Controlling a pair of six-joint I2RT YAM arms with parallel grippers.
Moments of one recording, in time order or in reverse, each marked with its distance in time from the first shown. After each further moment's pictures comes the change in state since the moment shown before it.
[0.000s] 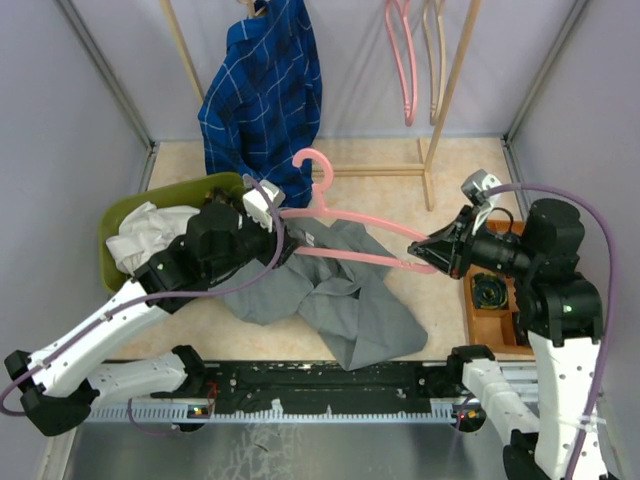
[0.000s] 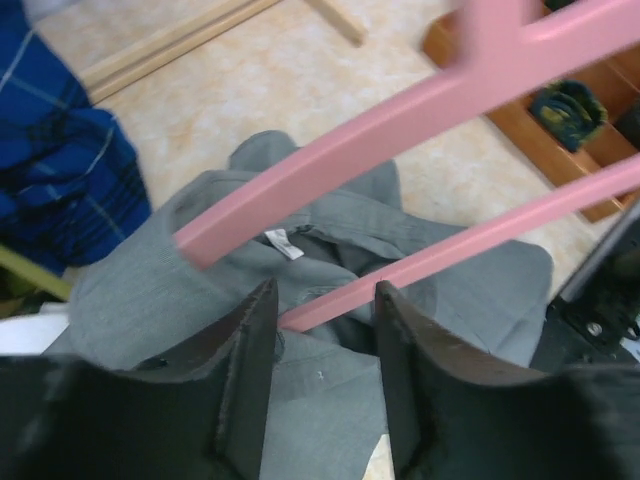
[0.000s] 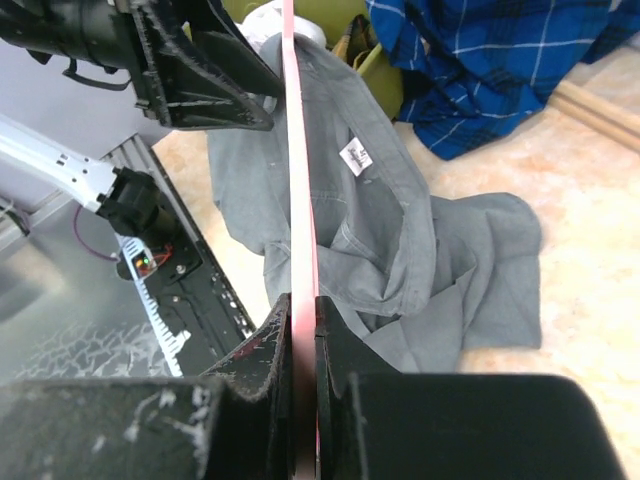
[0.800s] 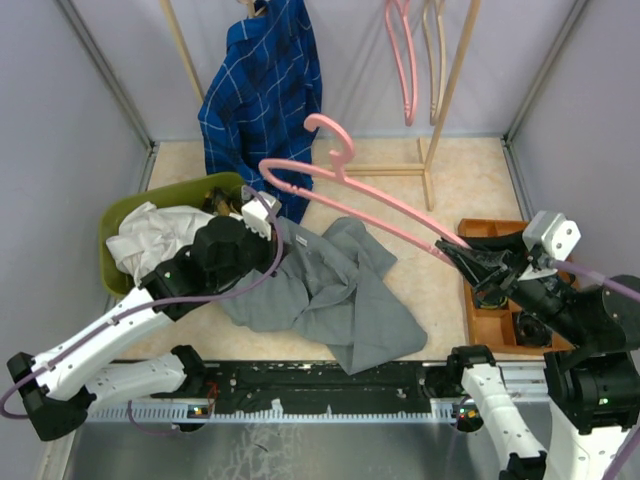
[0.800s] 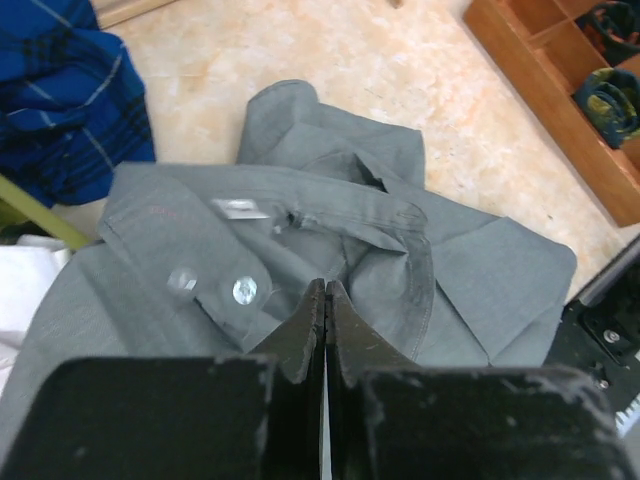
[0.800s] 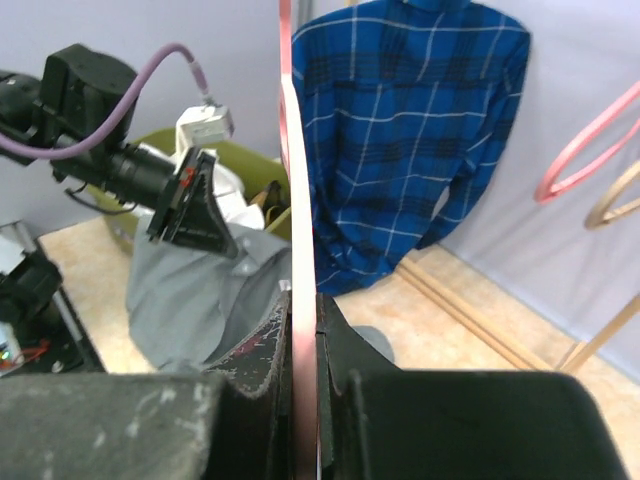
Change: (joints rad) left arm 0.000 -0.047 -0.137 0.016 -0.136 -0.113; right arm 0.000 -0.177 0.177 0.146 0.144 -0.021
